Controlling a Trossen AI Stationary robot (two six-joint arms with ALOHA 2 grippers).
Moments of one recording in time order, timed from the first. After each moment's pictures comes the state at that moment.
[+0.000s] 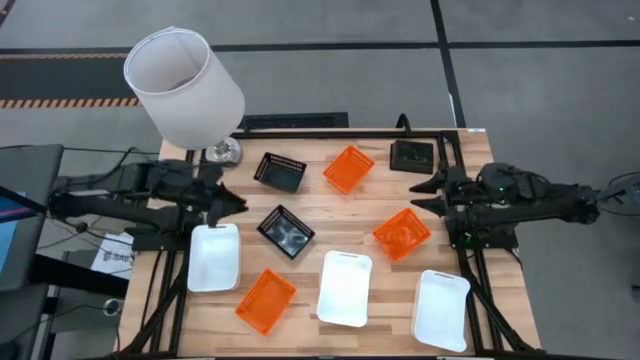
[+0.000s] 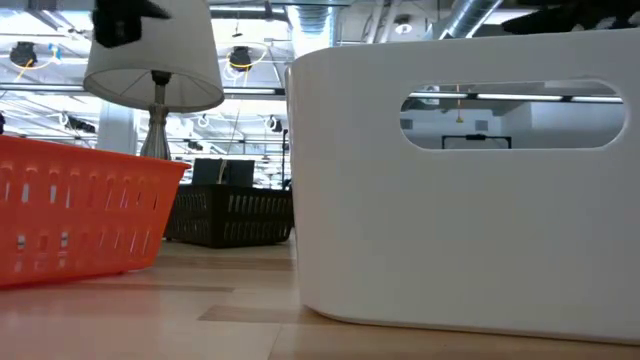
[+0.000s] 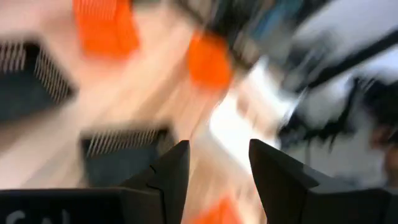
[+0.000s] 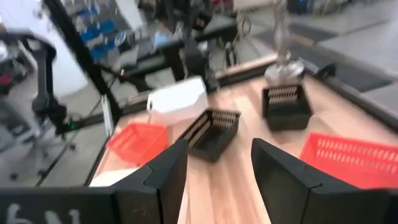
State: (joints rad) left arm 0.00 0.72 0.94 -0.80 0.05 -0.75; right arm -0.01 0.38 0.59 -0.38 0.02 0.29
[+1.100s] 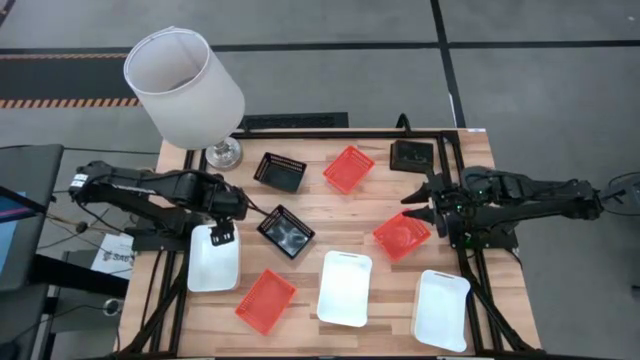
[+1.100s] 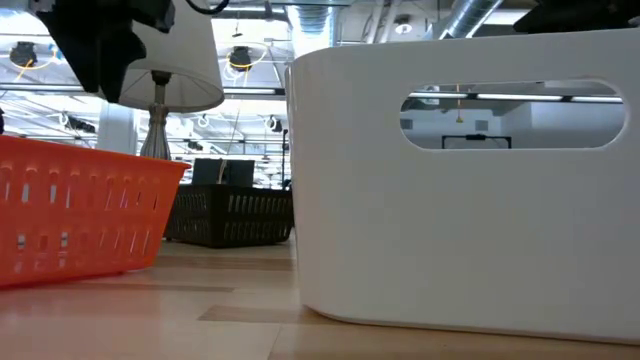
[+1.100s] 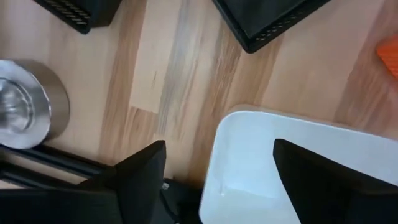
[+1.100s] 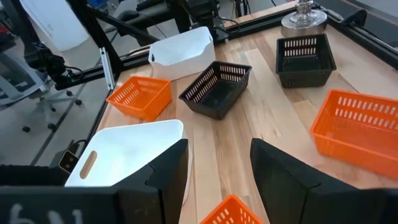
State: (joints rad) left arm -0.11 1.17 1.11 -1.42 -0.16 -0.37; right arm -0.01 0.49 0.59 -0.44 -0.06 0.28
